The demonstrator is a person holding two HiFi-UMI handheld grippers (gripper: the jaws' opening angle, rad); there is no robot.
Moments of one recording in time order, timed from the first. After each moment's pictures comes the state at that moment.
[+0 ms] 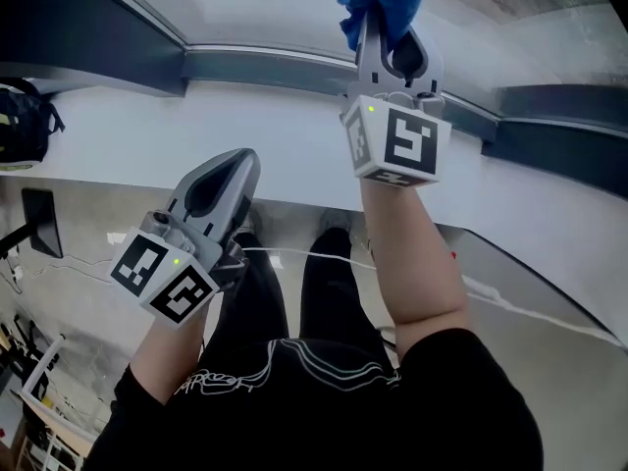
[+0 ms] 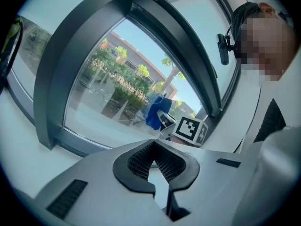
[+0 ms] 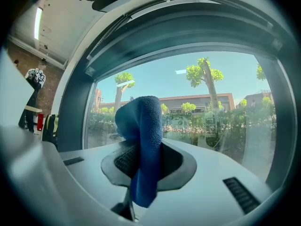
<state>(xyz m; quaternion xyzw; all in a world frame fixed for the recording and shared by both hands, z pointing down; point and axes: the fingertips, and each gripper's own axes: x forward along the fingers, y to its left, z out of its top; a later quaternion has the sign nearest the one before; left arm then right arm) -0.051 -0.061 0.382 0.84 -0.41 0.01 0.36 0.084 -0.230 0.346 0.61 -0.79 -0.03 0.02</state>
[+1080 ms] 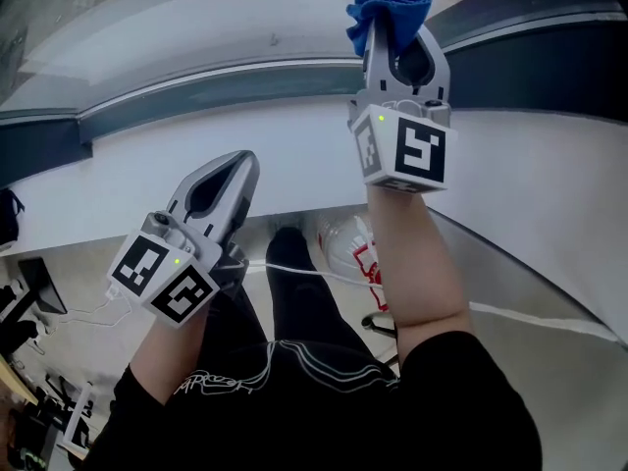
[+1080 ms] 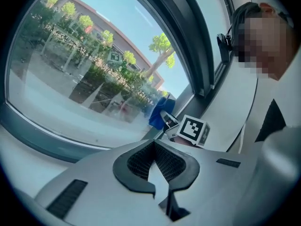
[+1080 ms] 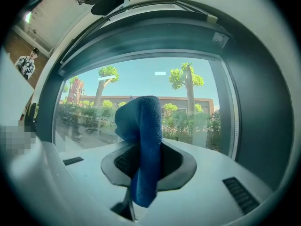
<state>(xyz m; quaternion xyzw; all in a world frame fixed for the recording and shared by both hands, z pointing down) 0.215 -0.066 0.403 0.88 -0.29 0.04 0.37 0.394 -0.192 0.356 0.70 -0.72 -0.04 0.05</state>
